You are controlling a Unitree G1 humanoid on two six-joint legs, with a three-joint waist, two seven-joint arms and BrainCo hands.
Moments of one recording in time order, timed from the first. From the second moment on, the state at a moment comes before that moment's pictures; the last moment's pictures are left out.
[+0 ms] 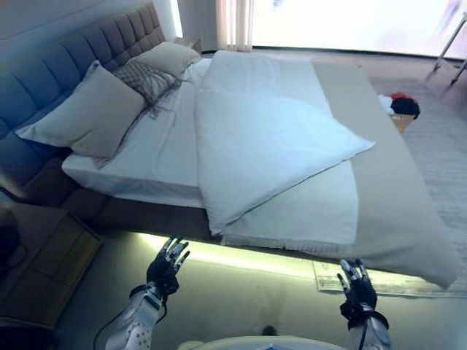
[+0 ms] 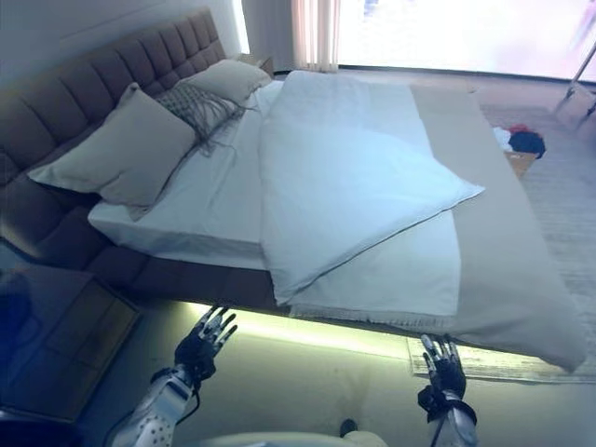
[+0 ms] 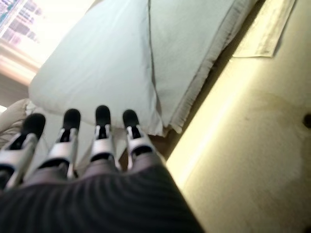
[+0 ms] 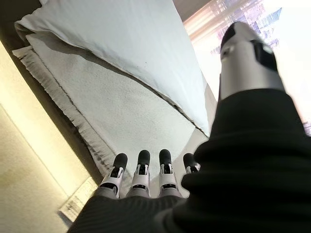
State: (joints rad) left arm 0.24 0.27 -0.13 0.27 -0.84 -0.02 -0.20; right arm 0.33 -0.31 0.04 0.39 0.93 -0.24 -0.08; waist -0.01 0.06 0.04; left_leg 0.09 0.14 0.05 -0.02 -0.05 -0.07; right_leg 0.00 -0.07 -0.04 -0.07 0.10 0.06
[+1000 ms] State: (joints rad) left arm 0.22 0.39 -0.13 0.36 -0.84 0.06 -0.20; right arm 0.33 -0.24 0.09 0.43 0.98 -0.15 -0.12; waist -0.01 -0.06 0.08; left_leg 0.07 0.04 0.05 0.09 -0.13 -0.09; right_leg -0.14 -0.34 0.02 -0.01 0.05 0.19
